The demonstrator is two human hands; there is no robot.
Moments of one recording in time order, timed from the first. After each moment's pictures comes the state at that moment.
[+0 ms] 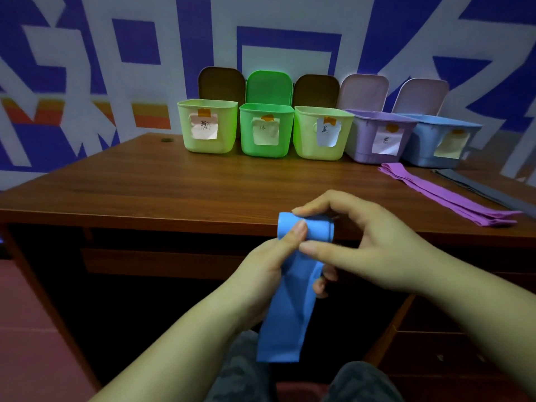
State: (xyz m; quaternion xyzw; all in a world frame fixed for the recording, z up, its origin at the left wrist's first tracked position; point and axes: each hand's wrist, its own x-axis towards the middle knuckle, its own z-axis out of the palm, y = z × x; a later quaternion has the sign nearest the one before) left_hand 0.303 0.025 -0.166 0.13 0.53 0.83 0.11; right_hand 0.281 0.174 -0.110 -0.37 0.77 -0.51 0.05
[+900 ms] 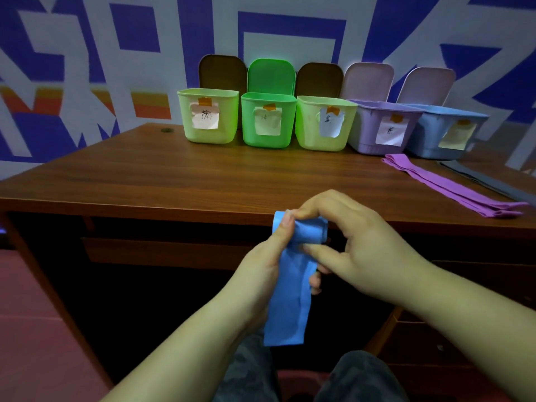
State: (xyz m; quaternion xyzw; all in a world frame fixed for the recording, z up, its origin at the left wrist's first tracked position) left_hand 0.311 0.025 -0.177 0.10 0.49 0.86 0.12; right_hand 0.272 0.168 -0.133 -0.45 0.82 -0.31 -0.16
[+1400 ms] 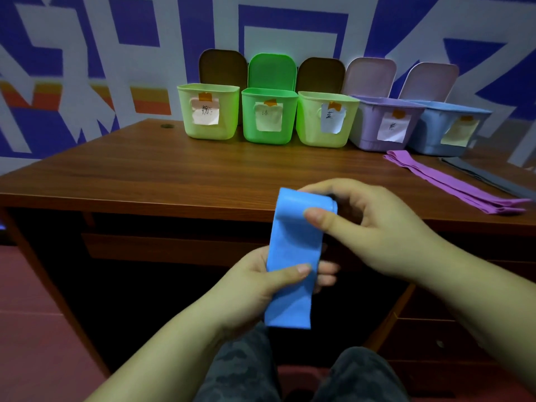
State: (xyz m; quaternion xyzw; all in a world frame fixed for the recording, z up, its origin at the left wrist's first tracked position) left_hand 0.323 0.007 -0.188 0.10 0.55 0.82 0.12; right_hand 0.274 0.166 -0.116 -0.39 0.82 -0.41 -0.08
